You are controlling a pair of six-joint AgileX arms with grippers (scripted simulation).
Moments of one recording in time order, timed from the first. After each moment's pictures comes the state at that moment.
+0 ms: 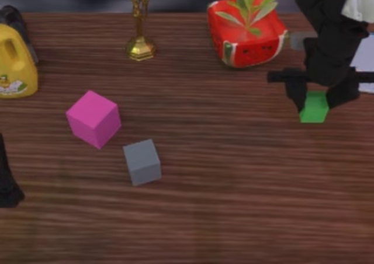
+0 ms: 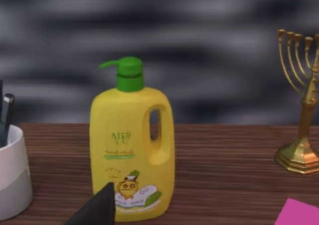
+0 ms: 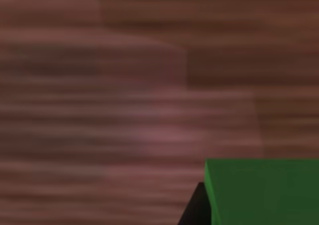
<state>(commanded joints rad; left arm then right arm) 0.00 0.00 0.00 0.00 0.00 0.00 0.28 2.21 1.76 -1.09 0.01 0.31</state>
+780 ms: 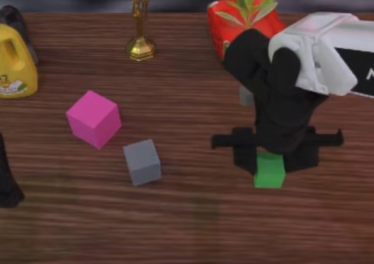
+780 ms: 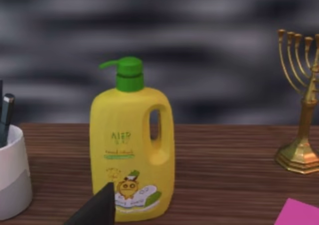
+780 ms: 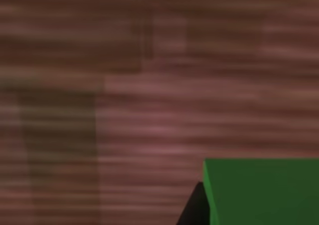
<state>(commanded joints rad) 0.00 0.00 0.00 0.00 0.00 0.00 0.65 1.89 1.38 -1.03 0.02 0.66</state>
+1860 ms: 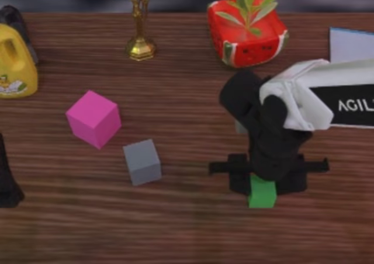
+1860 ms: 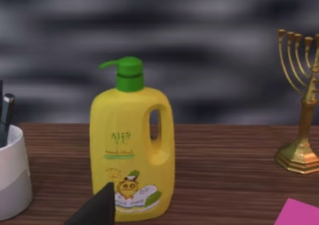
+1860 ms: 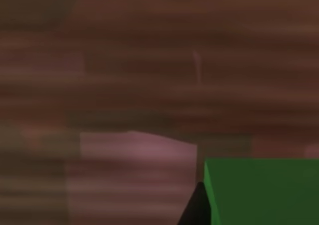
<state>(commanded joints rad) 0.00 0.00 0.00 0.00 0.00 0.00 0.66 2.00 1.22 -0.77 0.02 0.66</state>
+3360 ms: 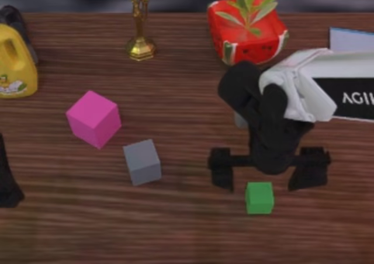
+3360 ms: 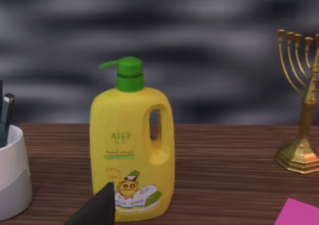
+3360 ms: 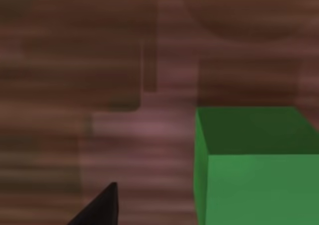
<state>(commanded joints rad) 0.00 0.00 0.00 0.00 0.00 0.00 0.66 1.96 1.27 -0.85 0.02 0.66</state>
